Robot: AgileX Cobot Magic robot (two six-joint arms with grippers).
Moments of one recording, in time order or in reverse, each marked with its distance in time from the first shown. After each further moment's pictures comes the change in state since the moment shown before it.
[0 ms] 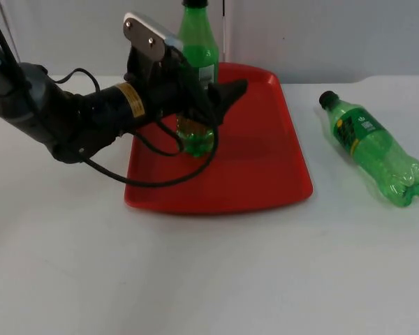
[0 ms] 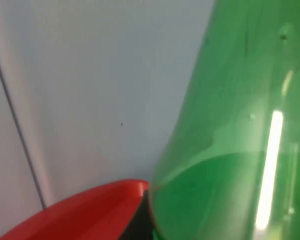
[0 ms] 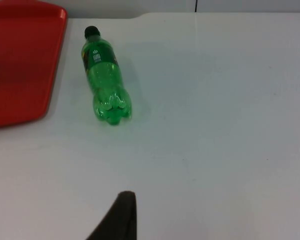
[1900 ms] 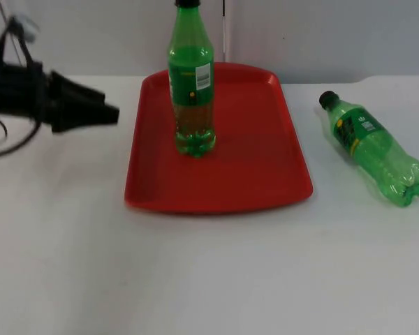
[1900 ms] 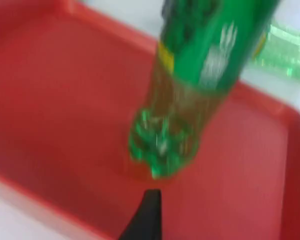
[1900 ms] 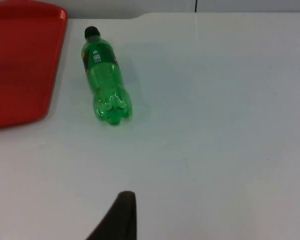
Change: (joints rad) right arm 0.000 0.000 0.000 0.000 0.000 0.004; left arm 0.442 -0.189 0.002 1.047 -0.137 -0.867
